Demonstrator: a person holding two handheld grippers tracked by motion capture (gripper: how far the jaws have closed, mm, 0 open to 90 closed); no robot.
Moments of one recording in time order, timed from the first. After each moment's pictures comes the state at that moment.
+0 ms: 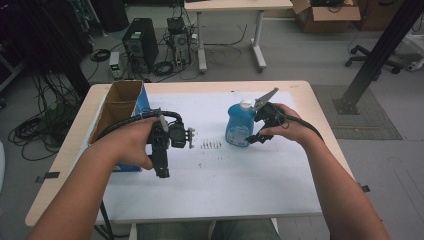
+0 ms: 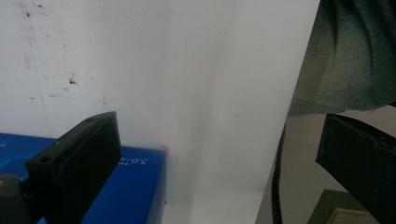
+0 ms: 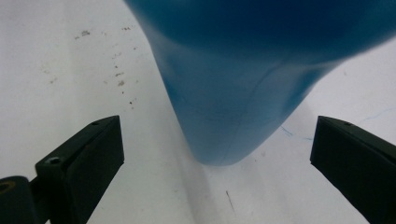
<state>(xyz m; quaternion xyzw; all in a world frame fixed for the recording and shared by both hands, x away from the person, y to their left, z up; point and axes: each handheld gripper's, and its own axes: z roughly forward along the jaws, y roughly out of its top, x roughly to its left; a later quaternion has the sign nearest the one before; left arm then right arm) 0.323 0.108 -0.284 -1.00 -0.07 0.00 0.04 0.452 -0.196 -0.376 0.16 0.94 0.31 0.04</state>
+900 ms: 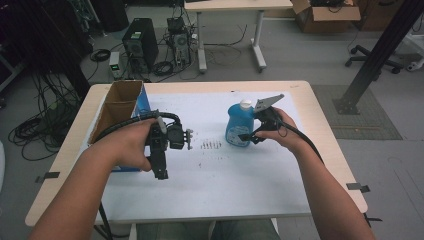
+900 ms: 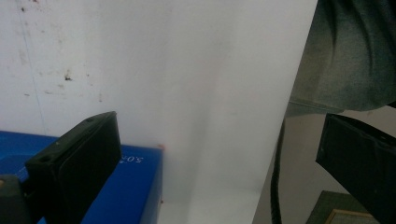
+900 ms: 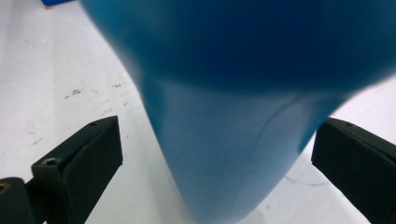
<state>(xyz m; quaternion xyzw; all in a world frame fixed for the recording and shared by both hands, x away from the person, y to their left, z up) 0.320 0.112 -0.286 -1.00 -0.07 0.00 0.04 0.447 -0.193 -0.395 0.19 0.88 0.42 0.08</state>
